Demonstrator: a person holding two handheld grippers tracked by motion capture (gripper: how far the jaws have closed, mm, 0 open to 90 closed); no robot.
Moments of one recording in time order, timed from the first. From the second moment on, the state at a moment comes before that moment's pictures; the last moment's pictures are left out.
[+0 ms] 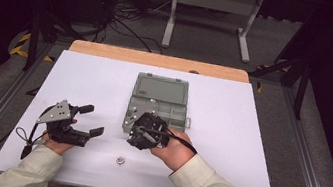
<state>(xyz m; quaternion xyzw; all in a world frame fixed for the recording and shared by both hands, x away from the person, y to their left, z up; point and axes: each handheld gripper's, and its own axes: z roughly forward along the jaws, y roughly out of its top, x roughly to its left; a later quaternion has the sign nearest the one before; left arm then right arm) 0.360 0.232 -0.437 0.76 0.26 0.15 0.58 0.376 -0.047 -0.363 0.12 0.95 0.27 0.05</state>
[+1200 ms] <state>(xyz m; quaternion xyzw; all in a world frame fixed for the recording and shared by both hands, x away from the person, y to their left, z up) 0.361 0.232 -0.437 0.76 0.26 0.15 0.58 0.446 -0.057 -0.332 0.18 0.94 0.28 0.09</state>
